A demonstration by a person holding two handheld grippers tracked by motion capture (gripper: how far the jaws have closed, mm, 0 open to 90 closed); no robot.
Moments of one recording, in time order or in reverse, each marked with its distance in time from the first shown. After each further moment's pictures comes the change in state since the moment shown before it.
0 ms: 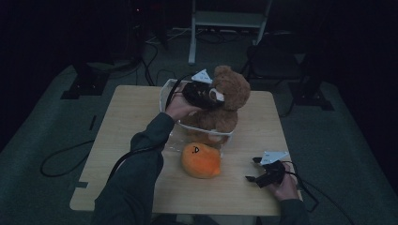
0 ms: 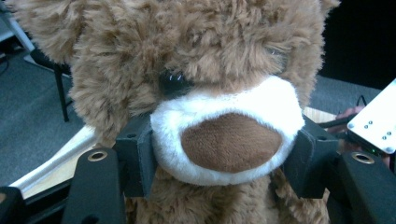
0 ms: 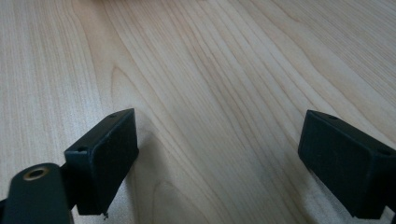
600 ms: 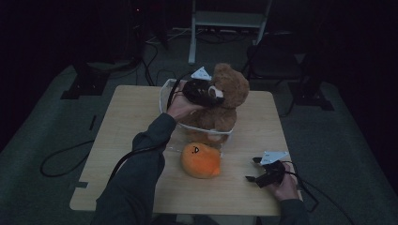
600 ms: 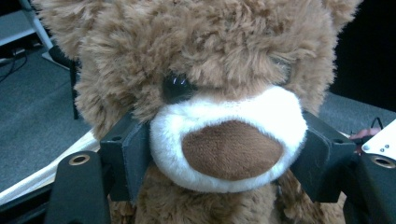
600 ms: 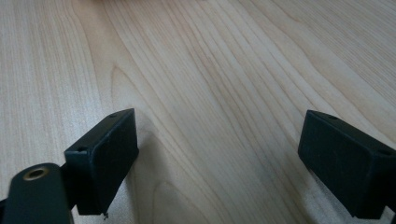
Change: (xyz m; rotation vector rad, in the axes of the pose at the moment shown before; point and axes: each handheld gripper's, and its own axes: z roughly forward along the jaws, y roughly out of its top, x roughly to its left) left arm 0.003 0.001 0.002 -0.051 0.066 -0.071; right arm 0.000 0.000 0.000 0.000 0.000 0.000
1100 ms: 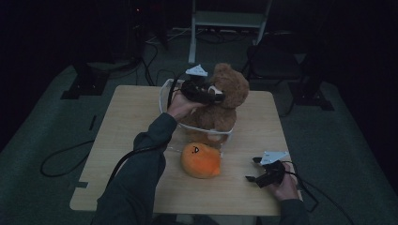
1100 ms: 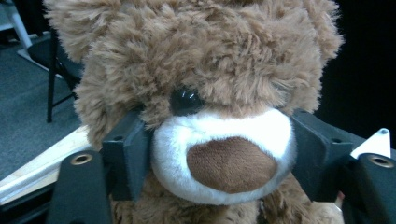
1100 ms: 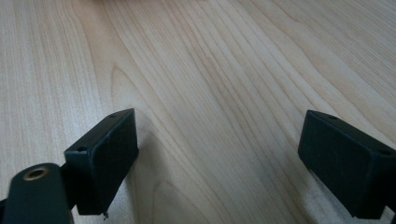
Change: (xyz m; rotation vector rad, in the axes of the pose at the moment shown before) left arm 0.009 -0.001 -0.003 -0.050 -0.080 -0.092; right arm 0.000 0.000 0.000 0.000 0.000 0.000
